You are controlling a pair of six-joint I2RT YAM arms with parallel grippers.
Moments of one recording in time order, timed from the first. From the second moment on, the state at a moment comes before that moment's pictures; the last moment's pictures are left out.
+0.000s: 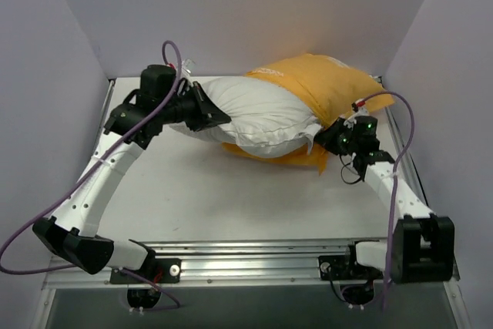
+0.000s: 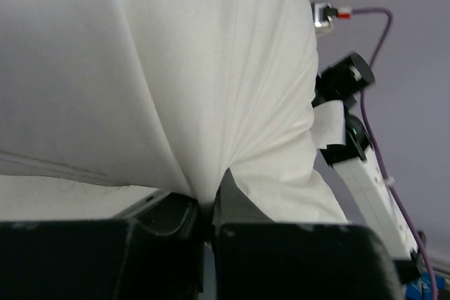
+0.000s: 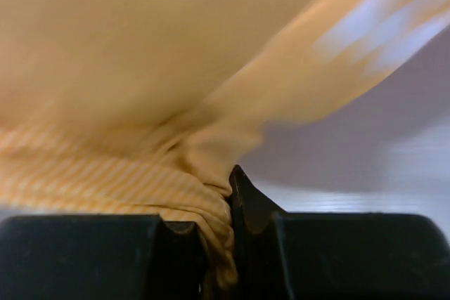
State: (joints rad) left arm -0.49 1.40 1.64 -0.75 0.37 -0.87; right arm 0.07 1.19 0.73 -0.06 -0.32 0.59
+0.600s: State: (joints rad) left arm -0.41 1.00 1.16 -0.94 0.56 -0.71; right arm -0.08 1.27 0.84 -0.43 -0.25 0.57
